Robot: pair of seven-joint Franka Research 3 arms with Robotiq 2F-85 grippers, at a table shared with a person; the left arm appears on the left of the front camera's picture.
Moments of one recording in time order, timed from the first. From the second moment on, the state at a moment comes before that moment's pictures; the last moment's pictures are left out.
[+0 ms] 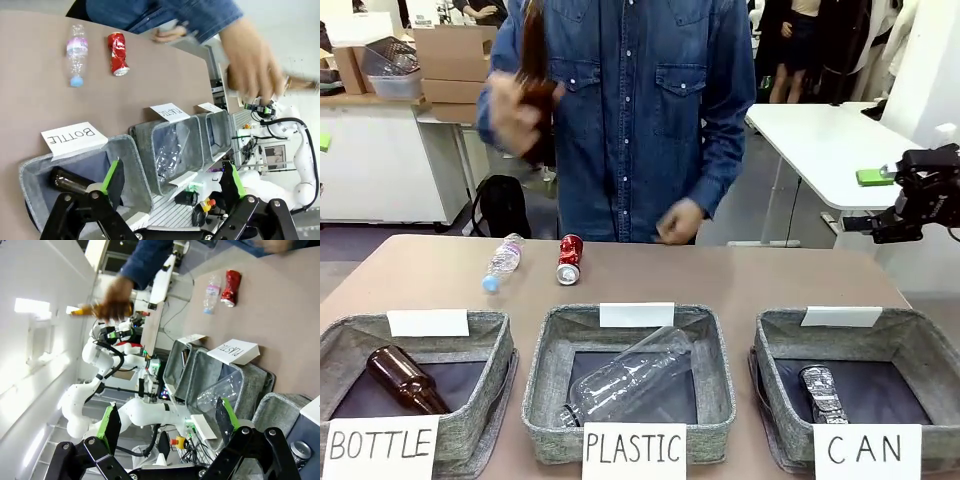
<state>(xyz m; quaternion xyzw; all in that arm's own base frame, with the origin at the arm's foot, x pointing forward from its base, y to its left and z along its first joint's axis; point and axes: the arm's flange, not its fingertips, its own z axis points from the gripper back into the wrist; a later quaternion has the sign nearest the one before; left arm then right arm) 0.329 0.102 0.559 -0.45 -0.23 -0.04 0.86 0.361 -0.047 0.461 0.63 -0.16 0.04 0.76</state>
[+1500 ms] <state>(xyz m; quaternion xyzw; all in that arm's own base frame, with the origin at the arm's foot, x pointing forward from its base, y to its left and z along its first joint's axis) 0.272 0.214 0.601 -0.39 -0.21 -0.07 0.90 0.361 -0.047 0.461 0.63 -0.16 0.04 0.76</state>
